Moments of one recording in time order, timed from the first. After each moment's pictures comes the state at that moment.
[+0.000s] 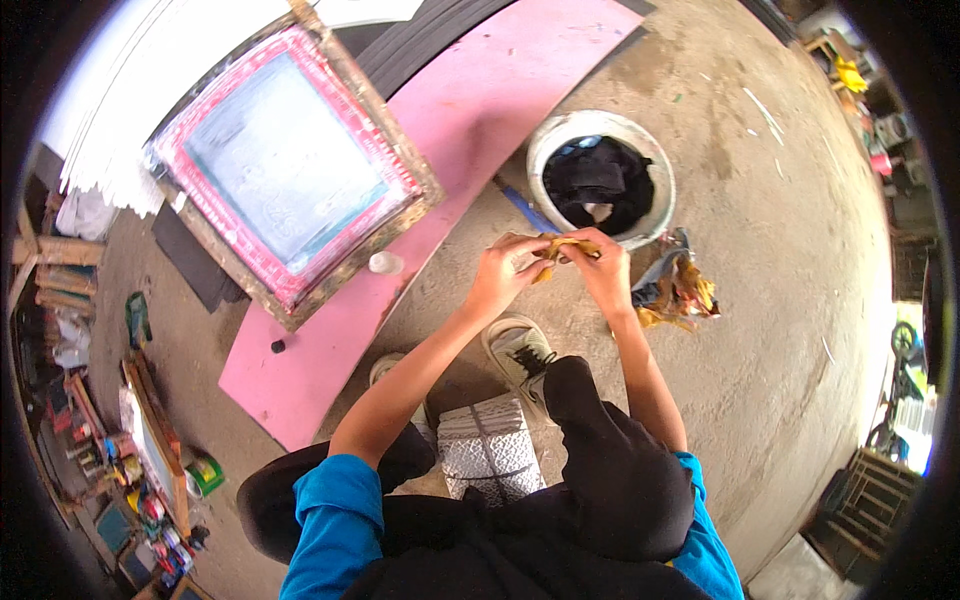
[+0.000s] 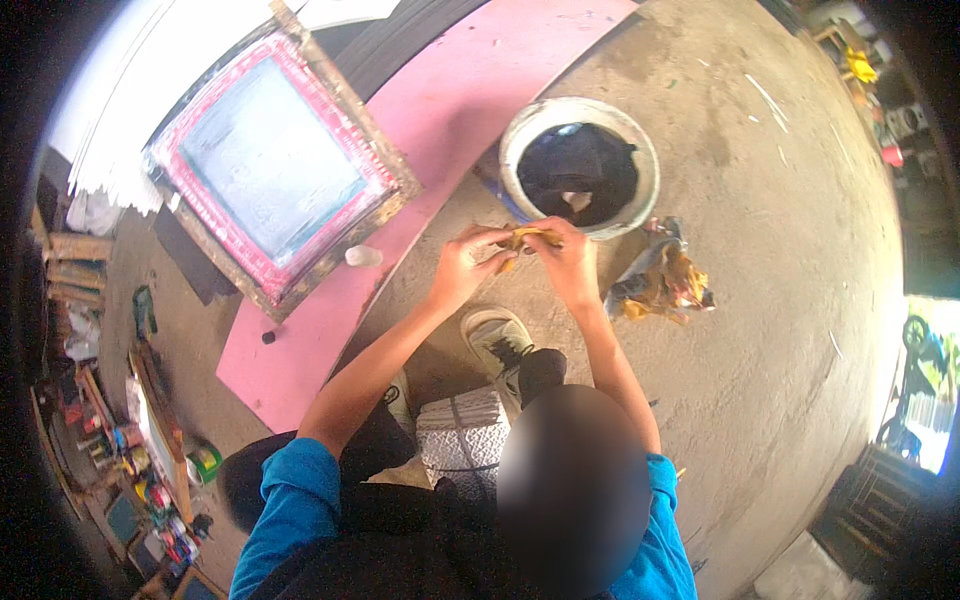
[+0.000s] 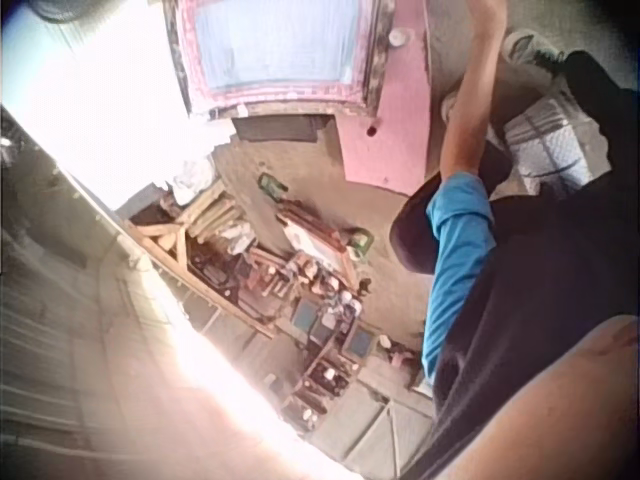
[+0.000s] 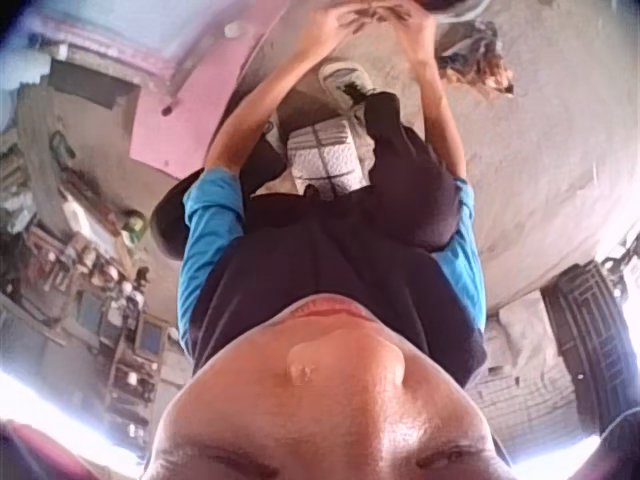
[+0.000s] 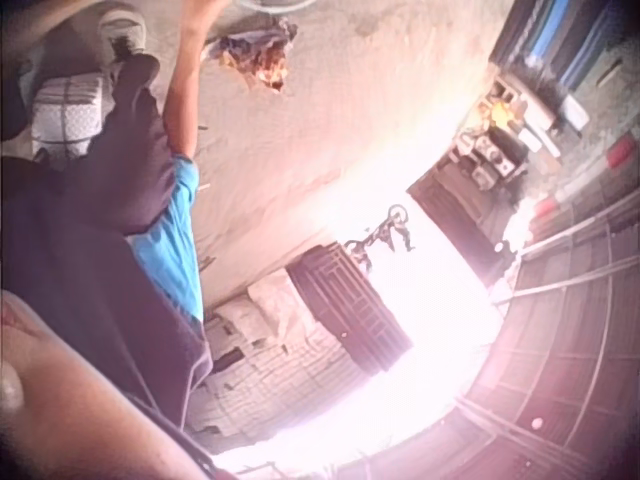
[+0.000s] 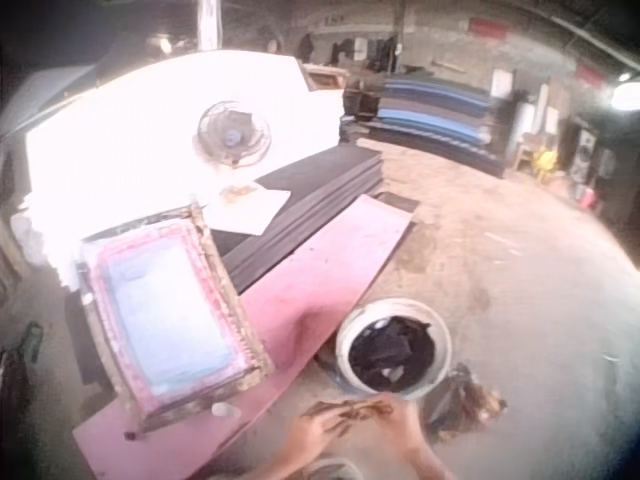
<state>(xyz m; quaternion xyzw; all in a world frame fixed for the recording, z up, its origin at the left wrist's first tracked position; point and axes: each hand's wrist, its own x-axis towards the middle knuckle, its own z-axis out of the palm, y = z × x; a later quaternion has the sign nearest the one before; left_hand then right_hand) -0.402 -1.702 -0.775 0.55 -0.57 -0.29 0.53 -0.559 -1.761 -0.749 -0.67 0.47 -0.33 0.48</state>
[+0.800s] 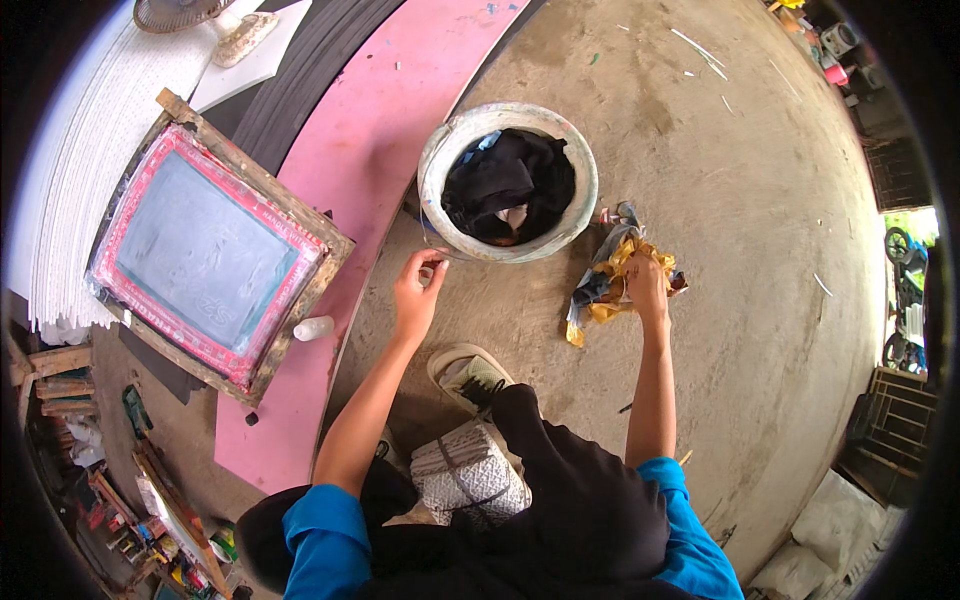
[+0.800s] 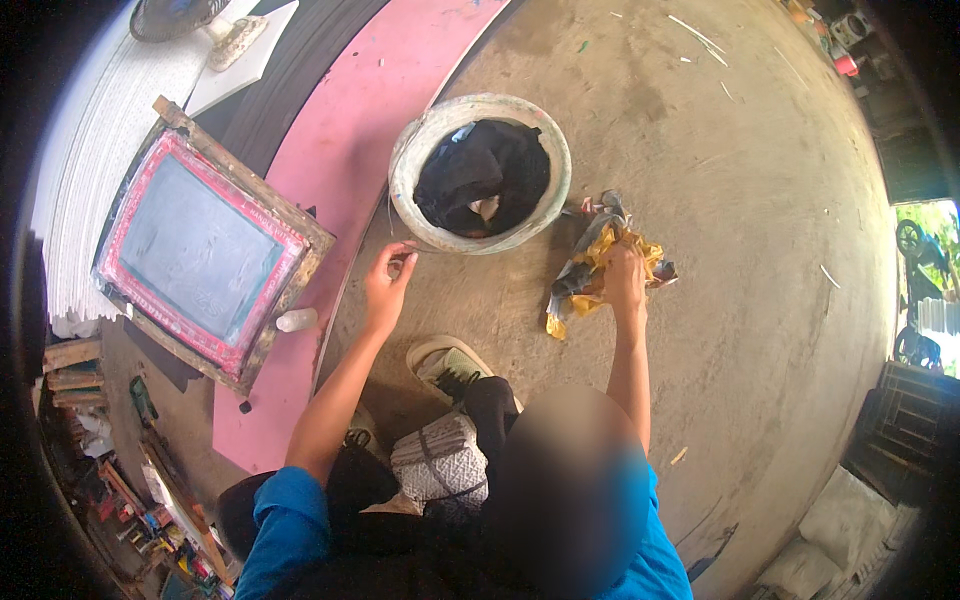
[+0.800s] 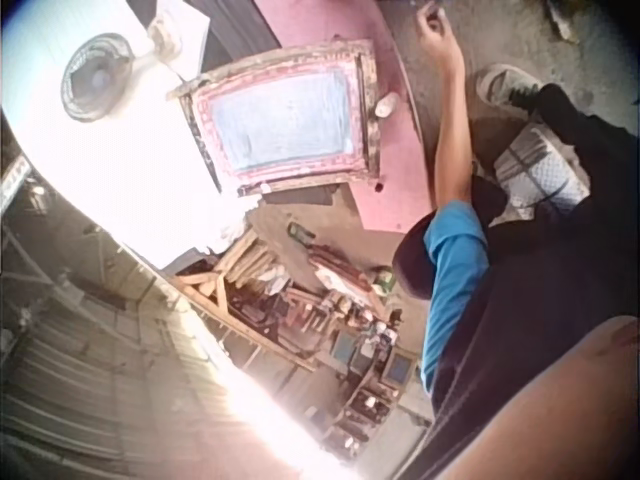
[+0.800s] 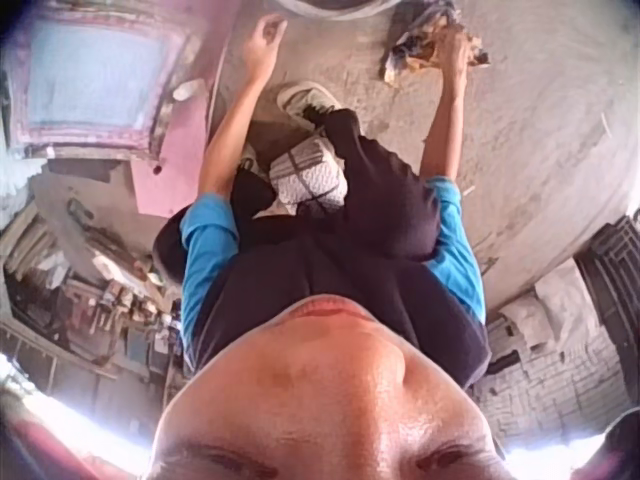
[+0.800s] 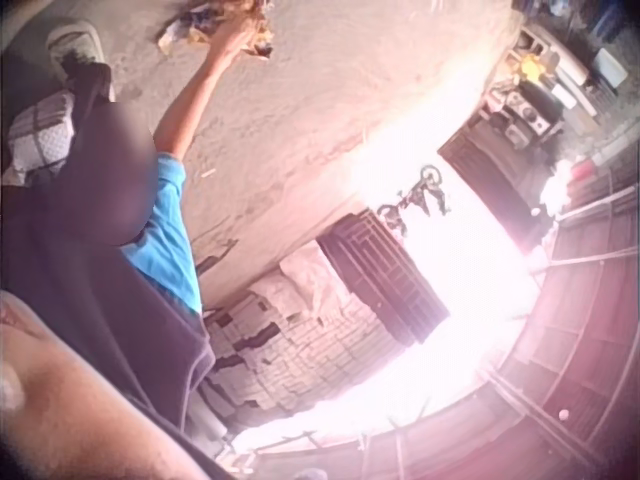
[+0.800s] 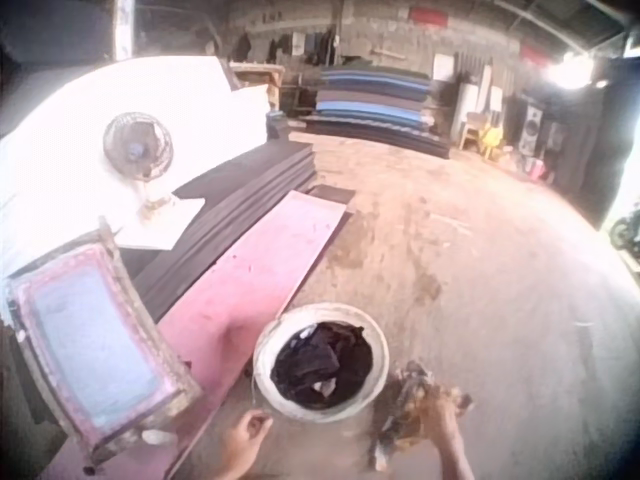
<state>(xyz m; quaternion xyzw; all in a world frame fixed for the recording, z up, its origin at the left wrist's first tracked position) -0.412 -1.739 -0.834 0.62 -0.50 -0.32 0.52 -0.767 -1.808 -0.820 -0.71 0.67 -0.11 0.19</state>
